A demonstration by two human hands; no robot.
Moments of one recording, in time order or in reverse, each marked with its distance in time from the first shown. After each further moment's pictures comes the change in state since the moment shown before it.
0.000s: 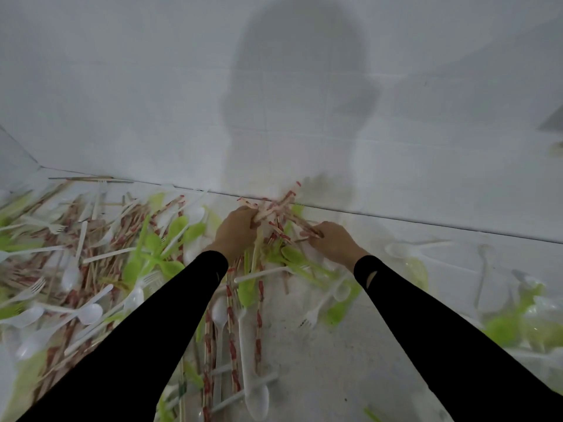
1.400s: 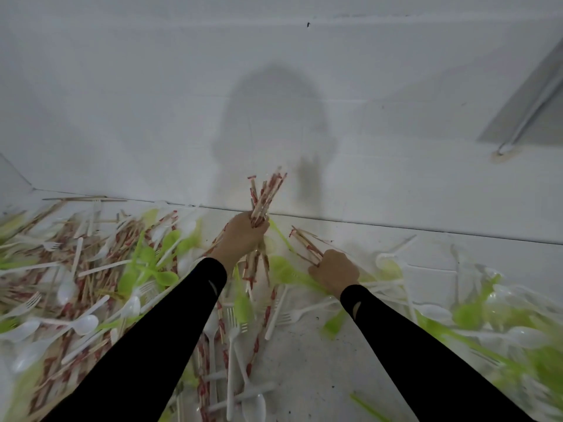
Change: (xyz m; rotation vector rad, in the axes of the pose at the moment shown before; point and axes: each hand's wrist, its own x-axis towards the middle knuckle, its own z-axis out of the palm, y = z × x) left_hand -0.036 0.062 -0.031 -0.525 0.002 -0.190; right_hand -0.067 0.001 0.012 -0.173 0.143 0.363
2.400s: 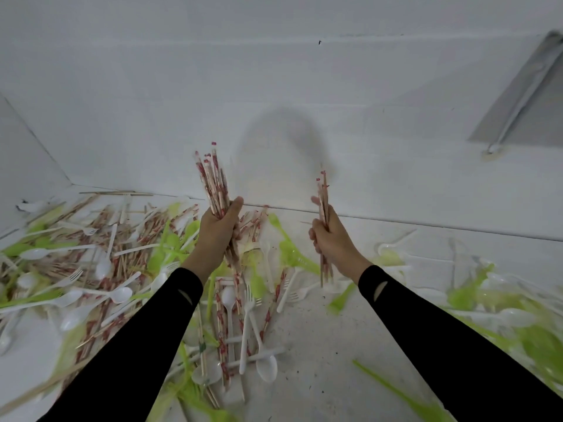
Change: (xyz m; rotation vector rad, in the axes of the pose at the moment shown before) left_hand -0.082 -0.006 -0.059 -0.676 0.215 0.043; right_hand -0.051 -0.024 -0.033 0.973 -0.001 -0.398
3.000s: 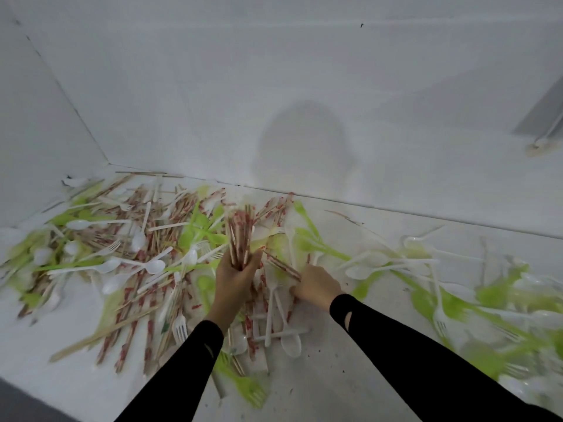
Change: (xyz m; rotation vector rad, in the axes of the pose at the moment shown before) left_hand -0.097 -0.077 -0.046 0.146 0.076 0.059; right_hand -0.057 0.039 0.087 -0.874 -0.371 0.306
